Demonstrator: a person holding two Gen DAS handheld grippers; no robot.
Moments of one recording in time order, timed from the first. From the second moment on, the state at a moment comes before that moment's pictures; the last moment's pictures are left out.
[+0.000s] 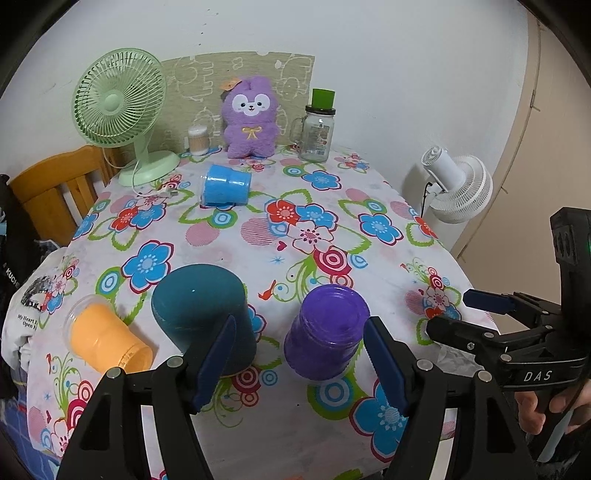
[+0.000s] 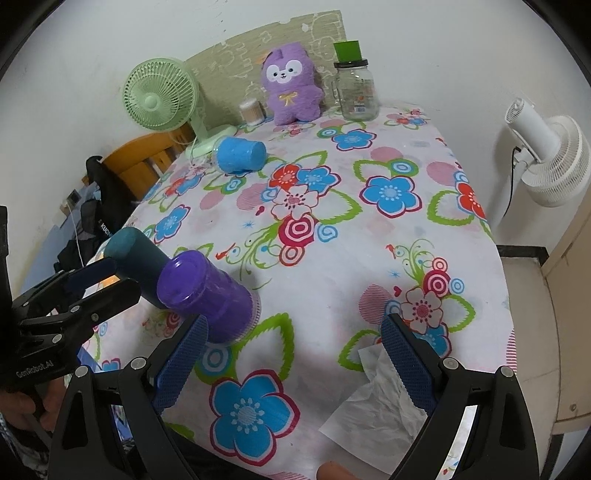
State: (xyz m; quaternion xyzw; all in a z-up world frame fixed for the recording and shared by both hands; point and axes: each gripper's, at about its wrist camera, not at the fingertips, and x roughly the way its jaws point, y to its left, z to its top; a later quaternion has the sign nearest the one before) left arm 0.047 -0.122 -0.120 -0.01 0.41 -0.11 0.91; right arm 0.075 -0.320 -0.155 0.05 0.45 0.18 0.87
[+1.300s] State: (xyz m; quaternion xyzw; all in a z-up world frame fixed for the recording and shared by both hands) left arm 0.023 -0.069 -0.076 -0.05 0.33 -0.07 0.94; right arm 0.073 -0.267 -0.105 0.03 0.40 0.23 0.89
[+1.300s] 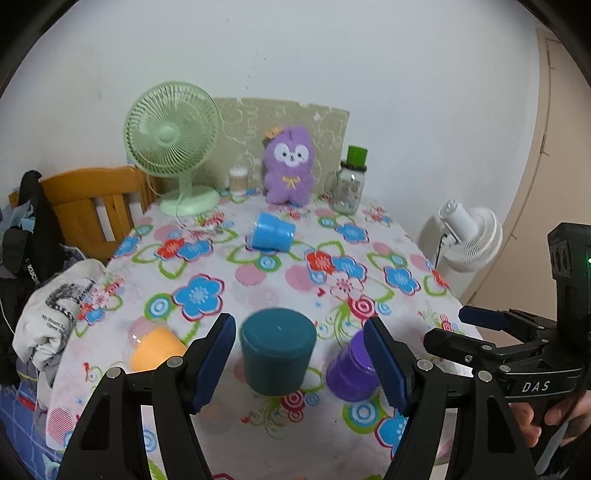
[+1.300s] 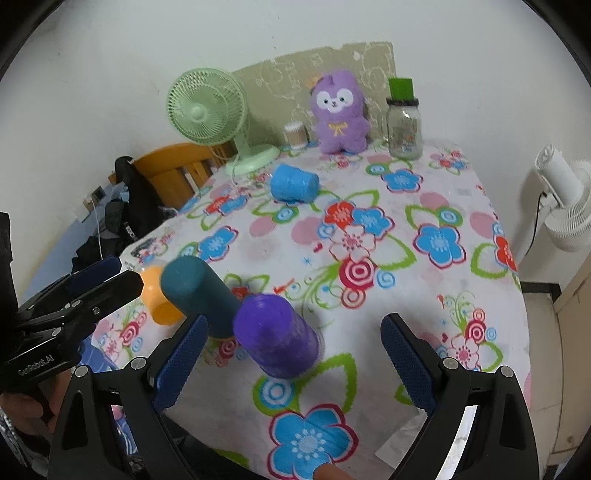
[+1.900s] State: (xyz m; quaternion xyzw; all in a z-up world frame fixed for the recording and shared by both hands) left arm 0.003 -0.050 -0.035 -0.05 0.24 -0.04 0.97; right arm 0.049 -0.234 -0.051 -0.01 0.31 0.23 0.92
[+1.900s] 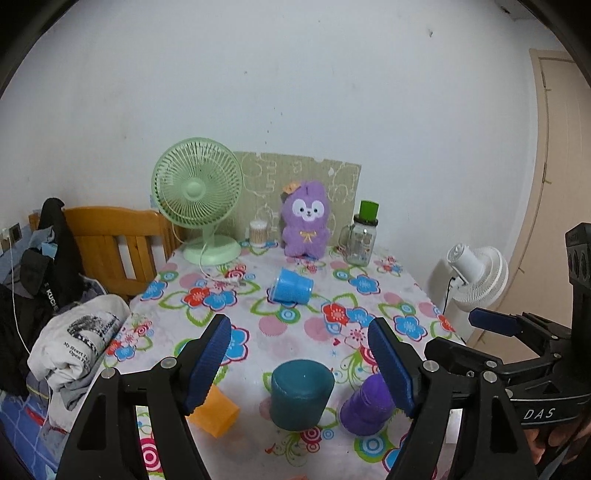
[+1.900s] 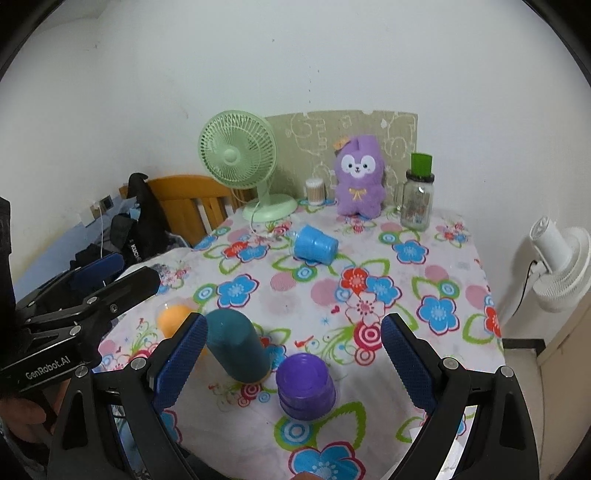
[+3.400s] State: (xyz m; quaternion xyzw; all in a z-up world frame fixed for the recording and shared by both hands) left arm -0.014 -0.041 -0.009 -0.04 0.18 -0.01 0.98; right arm 0.022 -0.228 -0.009 -0.03 0.21 0.19 0.96
